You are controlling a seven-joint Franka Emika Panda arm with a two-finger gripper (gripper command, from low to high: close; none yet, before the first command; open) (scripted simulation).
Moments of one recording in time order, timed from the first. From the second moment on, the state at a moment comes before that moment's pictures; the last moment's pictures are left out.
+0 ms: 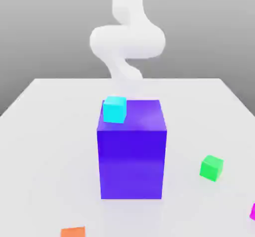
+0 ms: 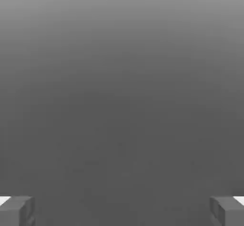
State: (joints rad) arm 0.01 -0.71 0.04 -2.29 -0.01 2.32 0.81
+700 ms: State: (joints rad) arm 0.15 0.06 0.30 -2.22 -0.23 2.49 0.94
